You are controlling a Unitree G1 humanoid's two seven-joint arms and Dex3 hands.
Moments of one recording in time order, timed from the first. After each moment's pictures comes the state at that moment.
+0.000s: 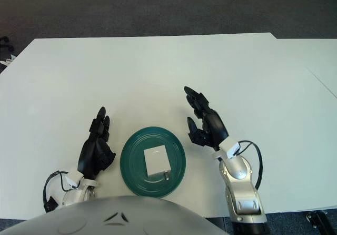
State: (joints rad) left arm 0.54 -0.08 -0.15 -0.04 0.06 -0.52 -0.07; right arm 0.41 -0.02 -0.05 -0.45 0.24 -0.02 0.05
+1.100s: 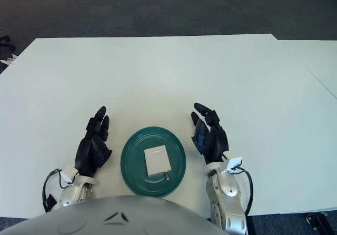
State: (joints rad) left arm 0.54 -0.05 -0.15 -0.09 -0.12 -0.40 -0.11; right arm 0.48 0.05 0.01 -0.33 0.16 -0.04 0.02
